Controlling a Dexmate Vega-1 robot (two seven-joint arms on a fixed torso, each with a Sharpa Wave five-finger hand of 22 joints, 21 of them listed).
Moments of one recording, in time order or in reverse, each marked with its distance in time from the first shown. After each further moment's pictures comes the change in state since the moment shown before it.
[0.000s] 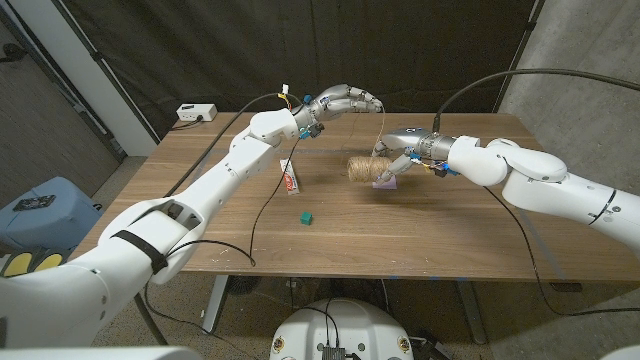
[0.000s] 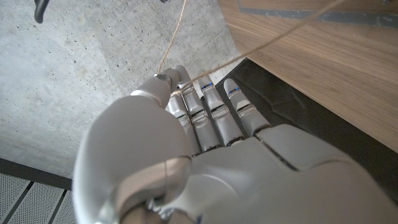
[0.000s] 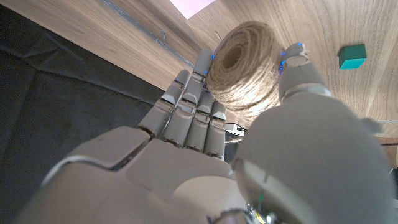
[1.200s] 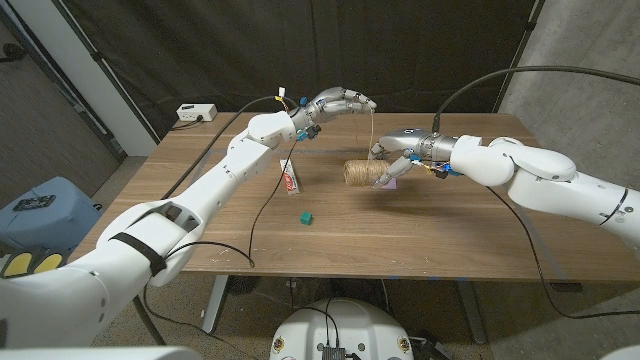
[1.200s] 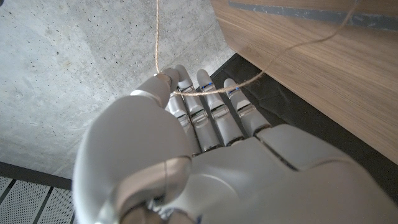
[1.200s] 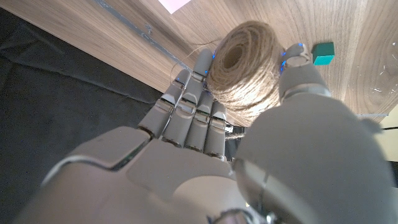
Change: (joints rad) left arm 0.006 0.002 -0.010 0.010 0.016 0.023 0.033; left_hand 0.000 0.000 -0.003 -0.003 0.000 0.004 -0.004 0.000 0.000 0.010 0.000 0.000 0.009 0.004 0.004 0.000 0.000 0.001 -0.001 0.000 0.000; right arm -0.018 -0.034 0.026 -0.047 0.040 0.038 0.017; right_hand -0.002 0.002 -0.007 0.001 0.001 0.002 0.002 0.000 0.000 0.006 0.004 0.004 0.000 0.007 -0.003 -0.006 0.005 0.004 -0.004 0.000 0.000
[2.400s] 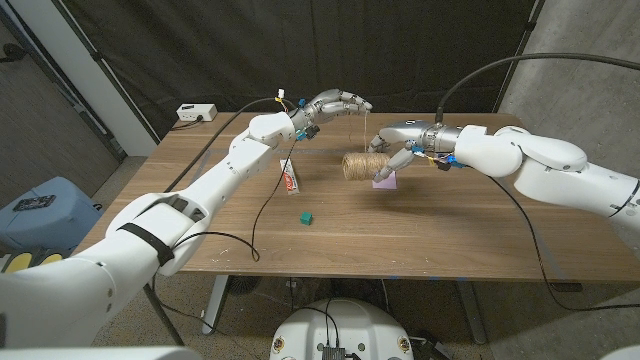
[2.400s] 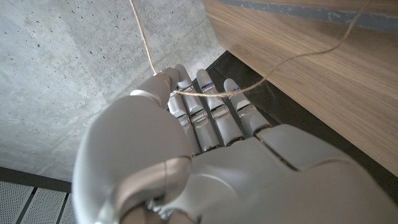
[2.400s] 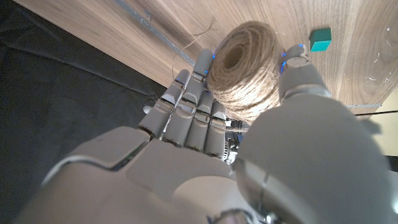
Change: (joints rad) left arm -0.050 -0.042 0.005 0.144 0.017 -0.037 -0.006; left_hand 0.000 0.000 0.000 0.000 0.008 0.014 -0.004 0.004 0.000 0.007 -0.004 -0.006 0.011 0.006 -0.006 0.000 0.005 0.000 0.000 0.000 0.000; right arm 0.011 -0.027 0.046 -0.041 0.044 0.008 0.030; right_hand -0.005 0.005 -0.008 0.000 -0.002 0.000 0.000 0.000 0.000 0.002 -0.002 -0.008 0.005 0.002 0.002 -0.011 0.005 0.000 0.000 0.000 0.000
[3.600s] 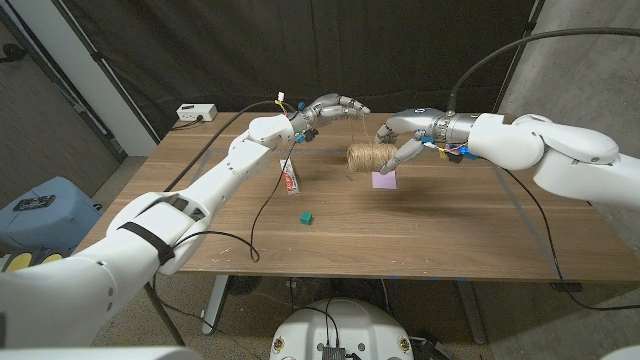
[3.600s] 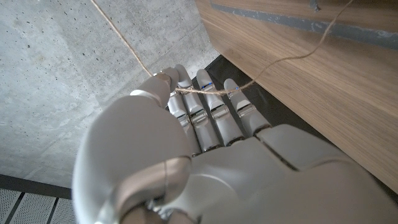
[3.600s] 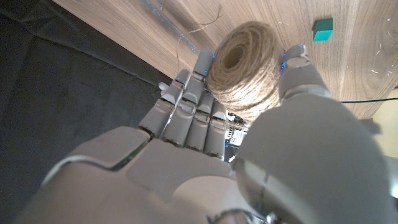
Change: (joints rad) left arm 0.005 0.005 0.002 0.009 0.007 0.017 -0.004; left_hand 0.000 0.000 0.000 0.000 0.000 0.000 0.000 0.000 -0.001 0.002 -0.002 -0.002 -0.002 0.000 0.000 0.000 0.002 0.000 0.000 0.000 0.000; right arm -0.044 -0.099 0.092 -0.109 0.067 -0.062 -0.011; right_hand 0.000 0.000 -0.002 -0.002 0.001 0.000 0.000 -0.001 -0.001 0.000 0.000 0.000 0.000 0.008 -0.003 -0.015 0.000 0.004 0.004 0.000 0.000
